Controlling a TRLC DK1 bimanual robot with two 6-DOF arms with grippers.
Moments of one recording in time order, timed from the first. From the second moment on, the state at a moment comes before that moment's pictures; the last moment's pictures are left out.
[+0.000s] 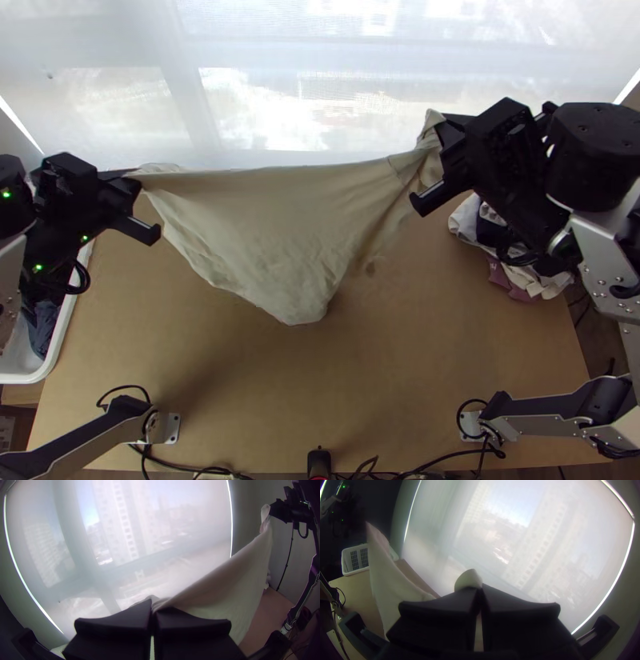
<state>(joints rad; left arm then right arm) -0.25 1.10 1.72 -0.86 0.04 0.24 0.81 1.47 2.25 -0.94 0.40 -0.32</state>
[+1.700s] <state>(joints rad) 0.00 0.85 2.03 -1.32 0.39 0.20 0.97 1.15 2.22 -1.25 0.25 -0.18</state>
